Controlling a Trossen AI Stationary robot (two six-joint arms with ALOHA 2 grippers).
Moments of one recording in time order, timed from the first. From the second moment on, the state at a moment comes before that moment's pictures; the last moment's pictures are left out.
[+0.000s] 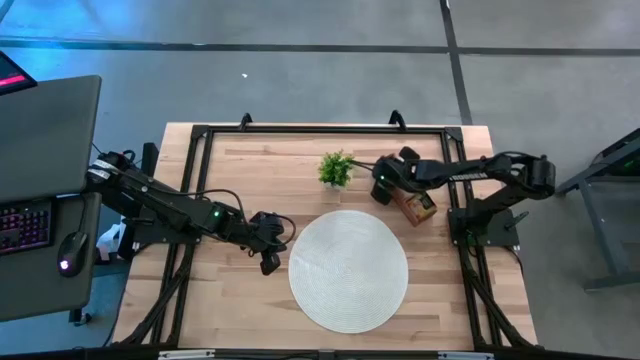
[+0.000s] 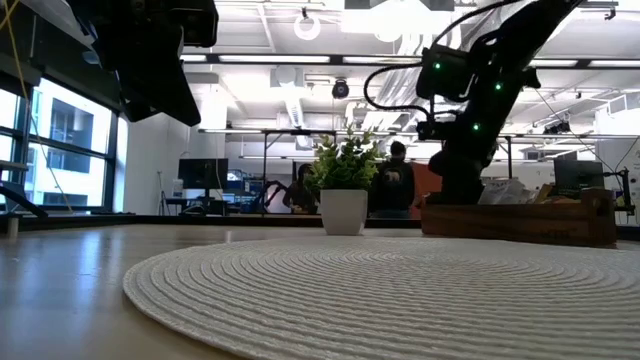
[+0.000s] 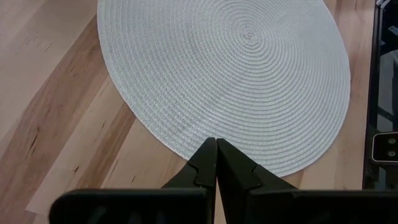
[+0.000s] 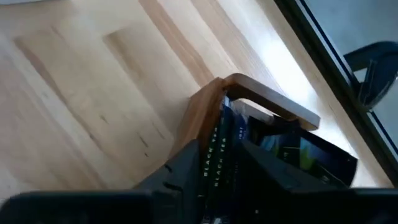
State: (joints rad) left arm -0.37 1.30 0.81 -0.34 -0.19 -0.76; right arm -0.32 1.46 0.72 -0.38 0.50 0.18
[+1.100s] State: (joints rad) left arm -0.37 1.30 0.81 -0.34 -0.12 -0.78; right arm -0.41 1.45 0.93 -0.66 0.31 0.17
